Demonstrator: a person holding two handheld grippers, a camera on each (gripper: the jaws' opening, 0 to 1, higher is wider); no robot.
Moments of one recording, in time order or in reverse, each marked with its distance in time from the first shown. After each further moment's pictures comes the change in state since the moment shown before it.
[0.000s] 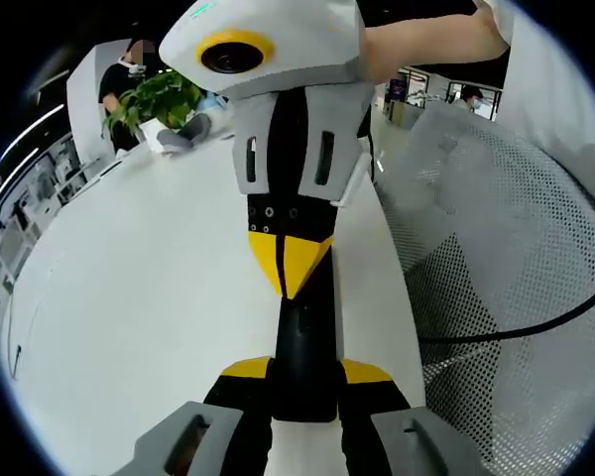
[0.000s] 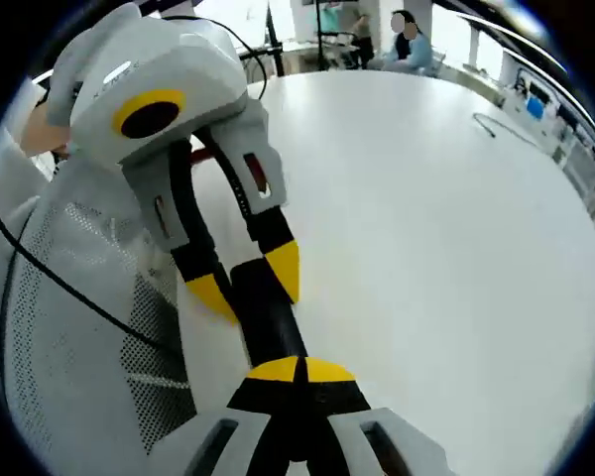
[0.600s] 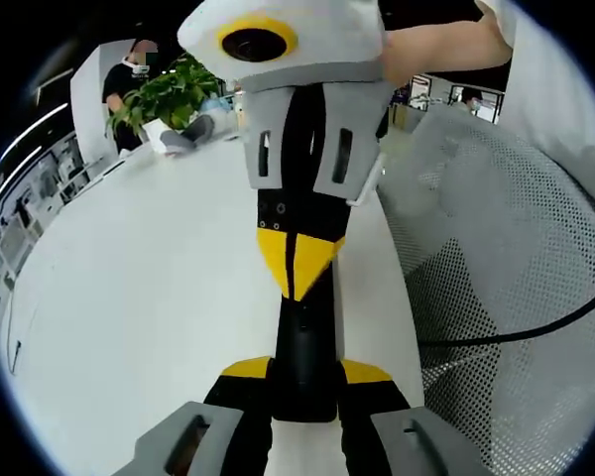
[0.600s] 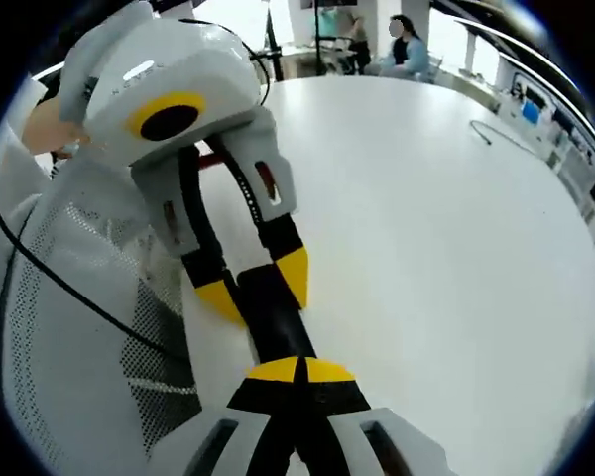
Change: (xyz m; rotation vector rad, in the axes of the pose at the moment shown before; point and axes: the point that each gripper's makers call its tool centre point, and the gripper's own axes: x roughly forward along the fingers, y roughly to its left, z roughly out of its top) left arm 0.000 -0.001 0.000 -0.014 -0.015 0.008; right arm -0.005 0.017 0.006 -0.076 -0.066 -0.040
